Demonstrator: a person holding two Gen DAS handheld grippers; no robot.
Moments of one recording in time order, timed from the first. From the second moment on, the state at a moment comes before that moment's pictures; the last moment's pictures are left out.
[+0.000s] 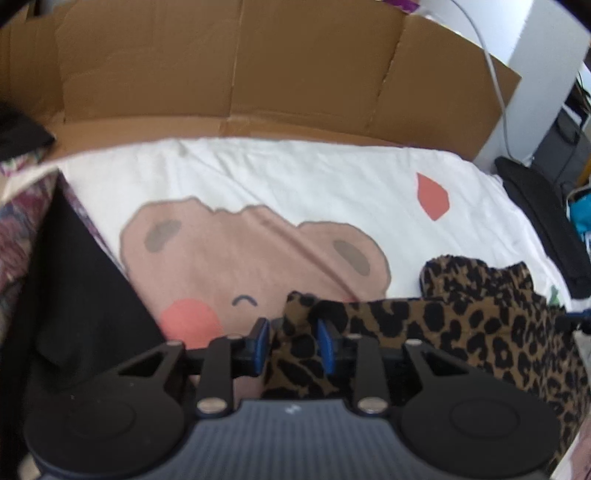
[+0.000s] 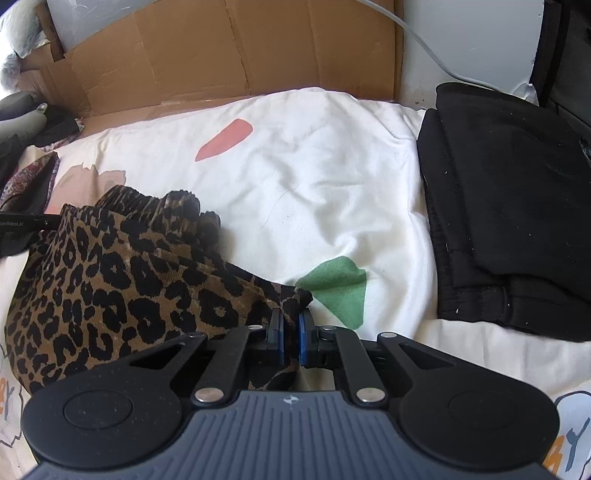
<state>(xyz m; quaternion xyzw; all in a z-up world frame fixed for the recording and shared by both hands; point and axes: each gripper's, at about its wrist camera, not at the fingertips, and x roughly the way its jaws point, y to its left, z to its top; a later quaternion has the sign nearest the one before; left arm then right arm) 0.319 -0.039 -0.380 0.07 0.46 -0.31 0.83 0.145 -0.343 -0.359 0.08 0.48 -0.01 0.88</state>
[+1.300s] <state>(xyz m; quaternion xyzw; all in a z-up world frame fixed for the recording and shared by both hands) 0.340 -0.052 -0.348 0.05 0.46 -0.26 0.85 0.170 -0.367 -0.331 0.15 0.46 -0.06 0.87</state>
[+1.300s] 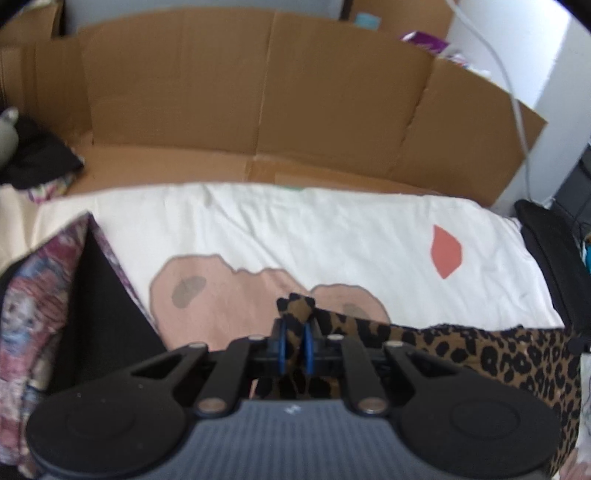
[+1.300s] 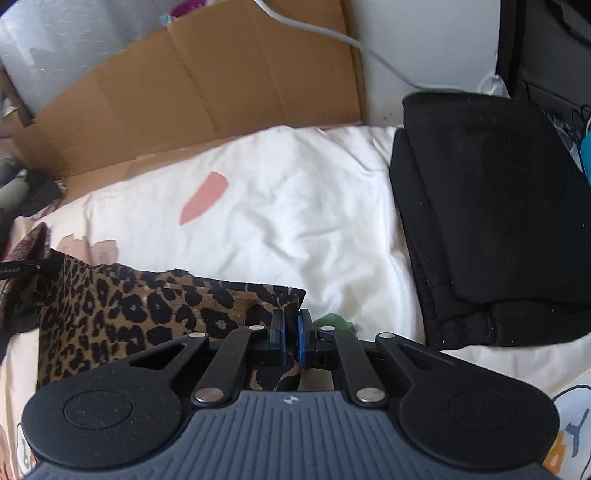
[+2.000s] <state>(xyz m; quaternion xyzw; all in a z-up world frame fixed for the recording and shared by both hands) 0.306 -0.057 -0.332 0.07 0.42 -0.26 0.87 0.152 -0.364 -0.321 0.18 0.41 -0.05 0.89</state>
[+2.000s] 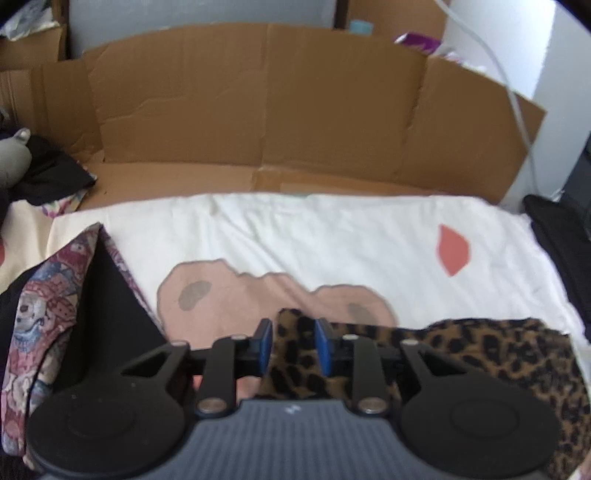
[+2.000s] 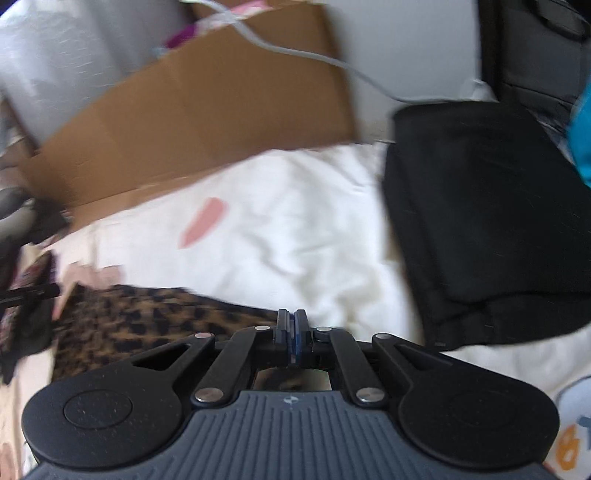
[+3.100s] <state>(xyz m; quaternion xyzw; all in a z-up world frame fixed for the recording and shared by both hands) 0.257 -0.150 -0.366 0.12 0.42 -0.39 0.81 0.209 -0.282 -0.338 0.14 0.41 0.05 0.90</state>
